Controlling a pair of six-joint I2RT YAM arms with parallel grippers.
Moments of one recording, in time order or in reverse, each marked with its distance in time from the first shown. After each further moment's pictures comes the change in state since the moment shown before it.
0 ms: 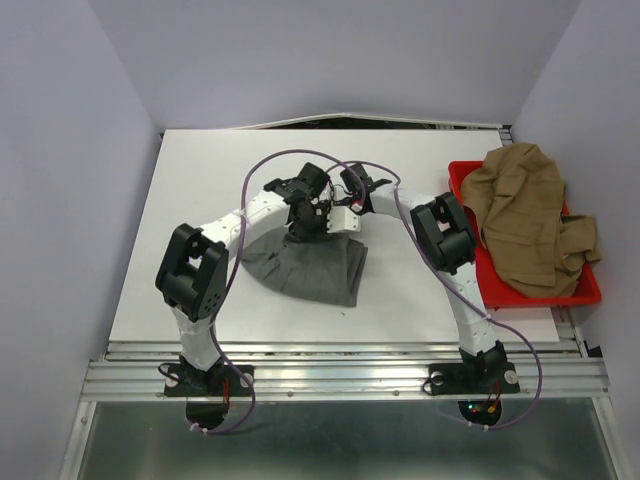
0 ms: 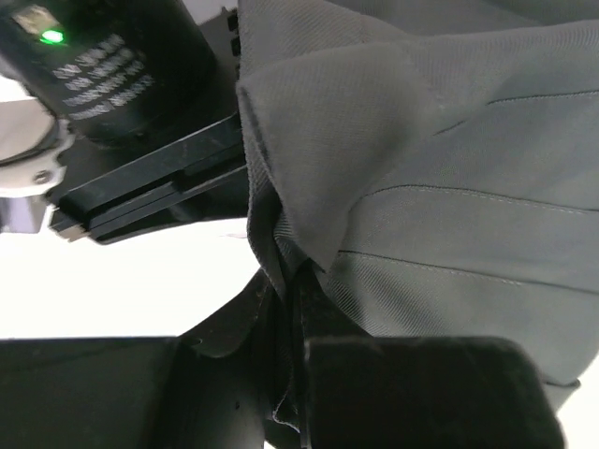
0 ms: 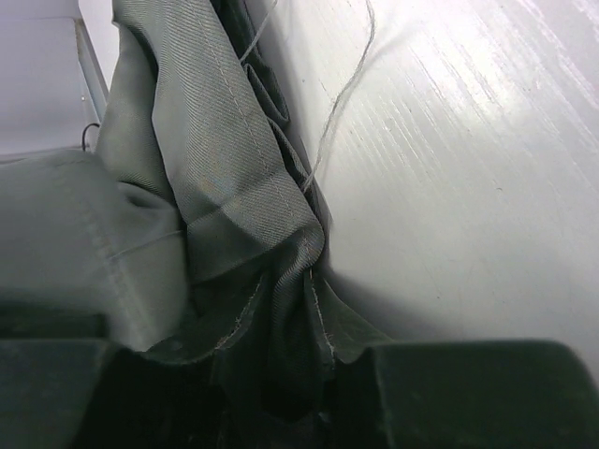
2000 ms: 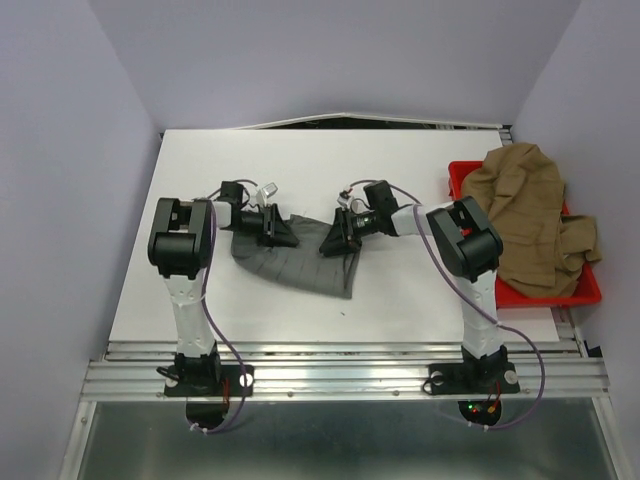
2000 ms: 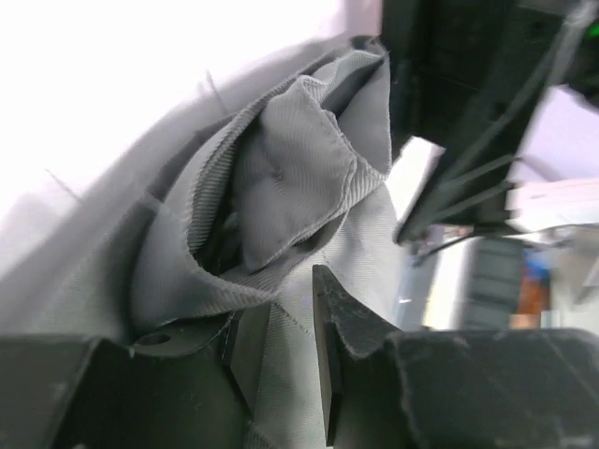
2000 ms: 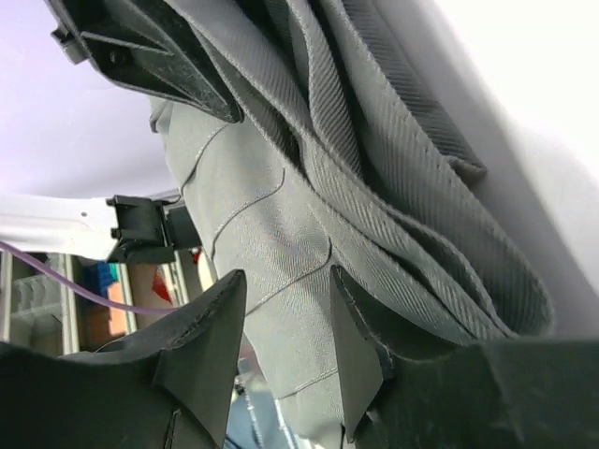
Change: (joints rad) left arm 0.529 0.300 -0.273 0.523 0.944 -1.196; right arm -0.048 -0.227 -0.513 0.543 -0.023 0.446
